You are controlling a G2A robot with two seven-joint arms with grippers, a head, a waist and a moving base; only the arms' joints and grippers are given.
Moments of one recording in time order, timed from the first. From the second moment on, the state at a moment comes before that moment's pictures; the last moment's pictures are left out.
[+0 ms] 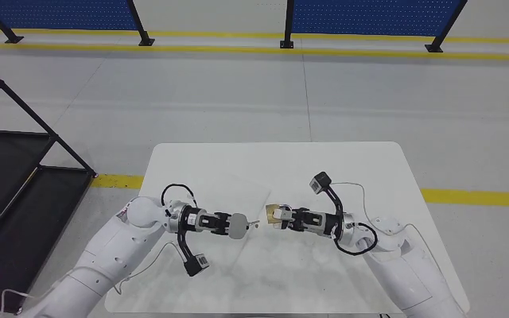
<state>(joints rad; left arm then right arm) 1.24 -0.88 -1.04 -1.46 2.47 0.53 1.29 -1.26 -1.10 1.02 -1.56 0.44 -0.26 0.98</state>
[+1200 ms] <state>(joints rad) 1.19 -0.88 -0.97 -1.43 2.53 0.58 1.24 -1.24 -1.10 1.01 -1.53 0.39 -0.28 1.04</state>
